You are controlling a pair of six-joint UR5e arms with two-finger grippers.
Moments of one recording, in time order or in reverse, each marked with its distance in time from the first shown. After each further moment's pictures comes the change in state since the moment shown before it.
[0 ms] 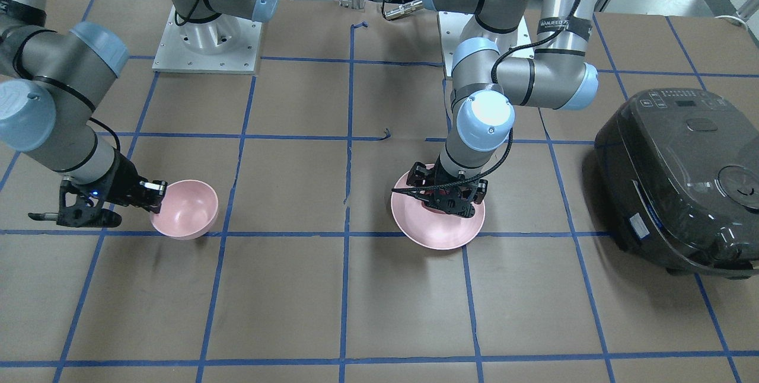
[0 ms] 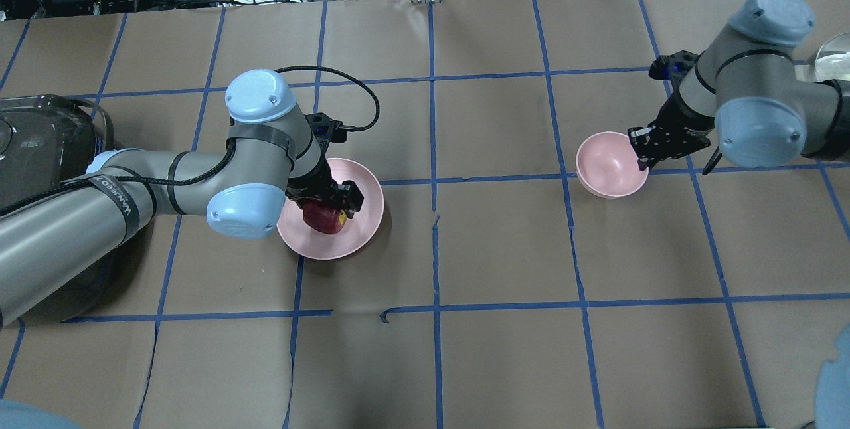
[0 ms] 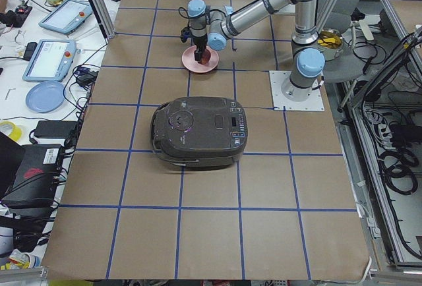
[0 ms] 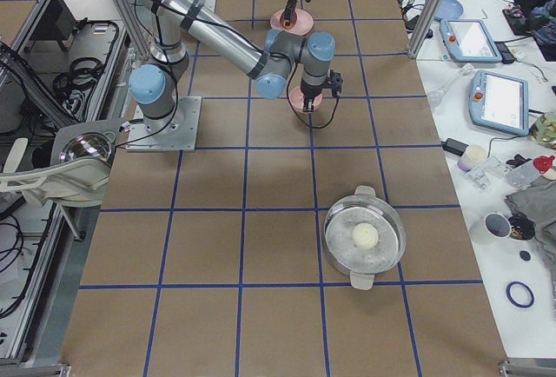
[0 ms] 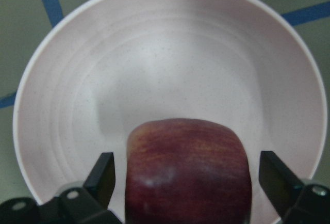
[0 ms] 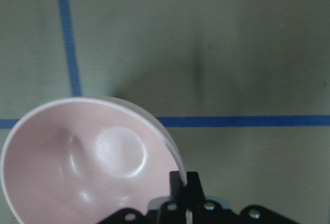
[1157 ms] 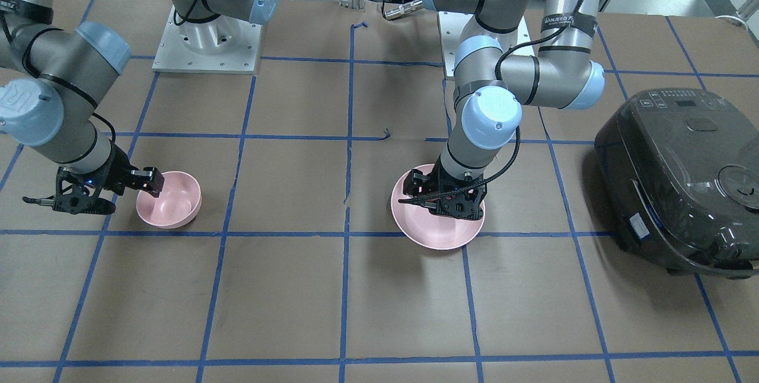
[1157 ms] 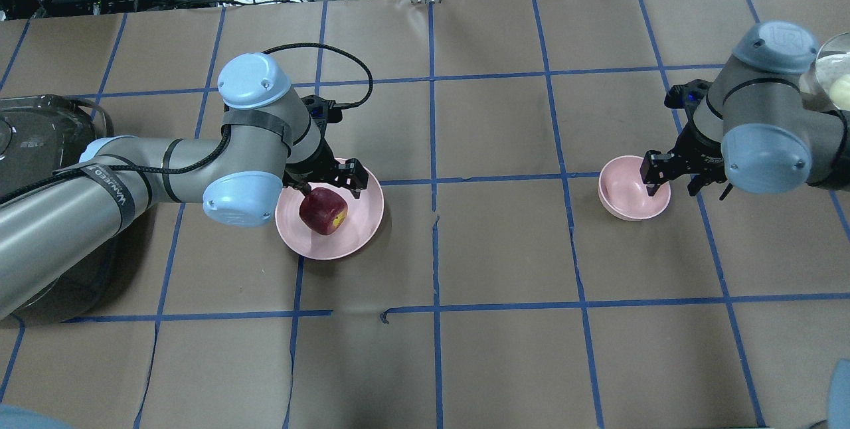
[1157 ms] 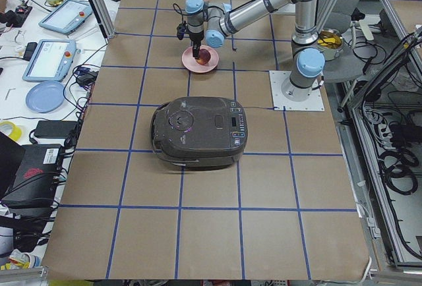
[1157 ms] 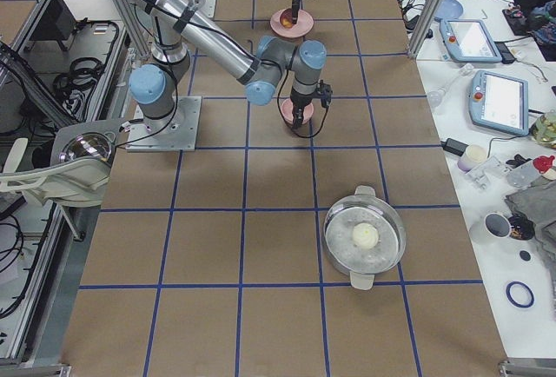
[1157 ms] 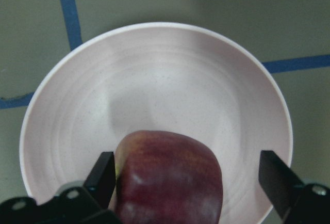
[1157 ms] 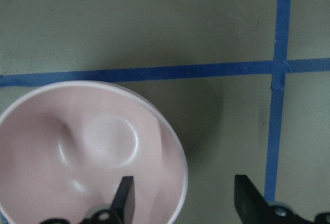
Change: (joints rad) left arm 0.000 0.000 0.037 0.006 -0.046 -0.150; right arm -0.085 -0.013 0.096 -0.044 -0.160 -0.063
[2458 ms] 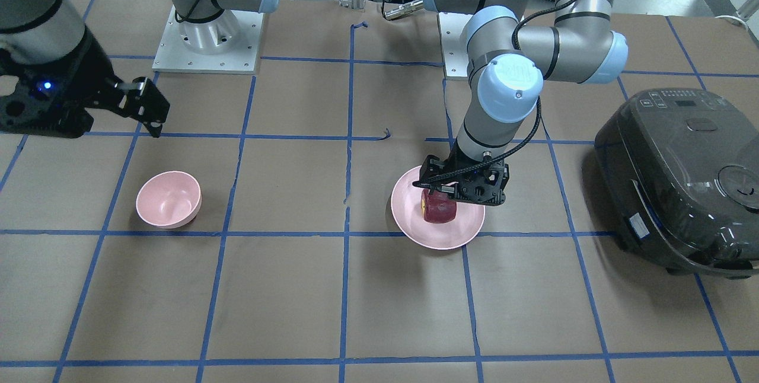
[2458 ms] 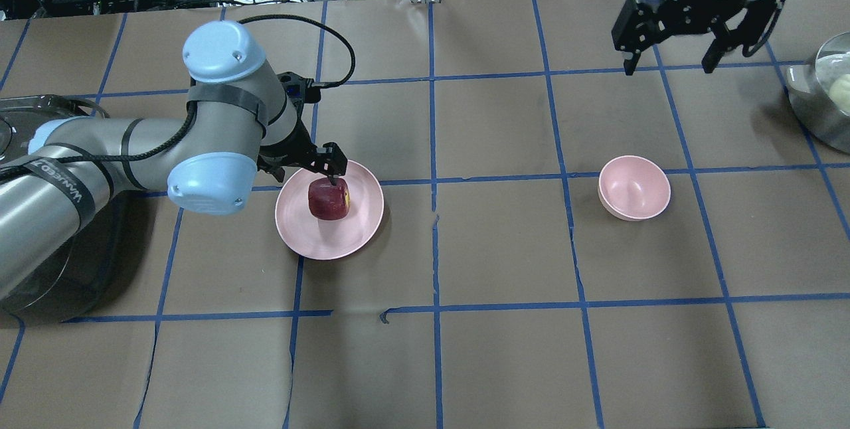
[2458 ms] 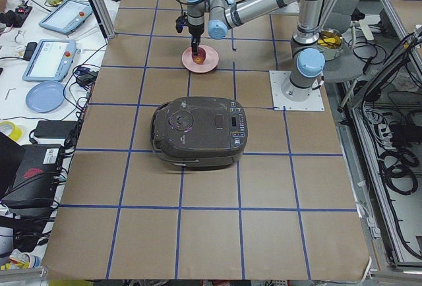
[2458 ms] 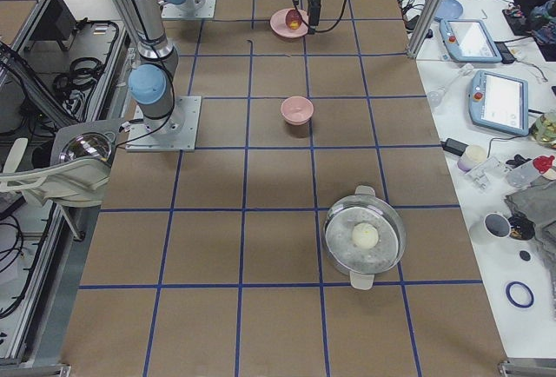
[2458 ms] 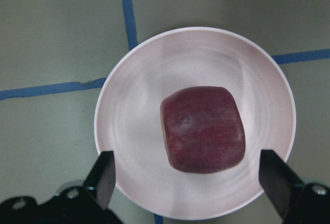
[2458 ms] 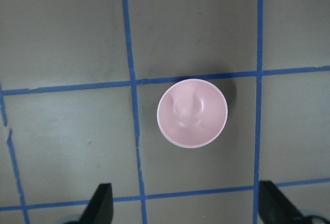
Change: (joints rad) left arm 0.018 0.074 0.020 -0.066 0.064 0.019; right arm 0.188 -0.129 -0.506 0.606 -0.002 0.198
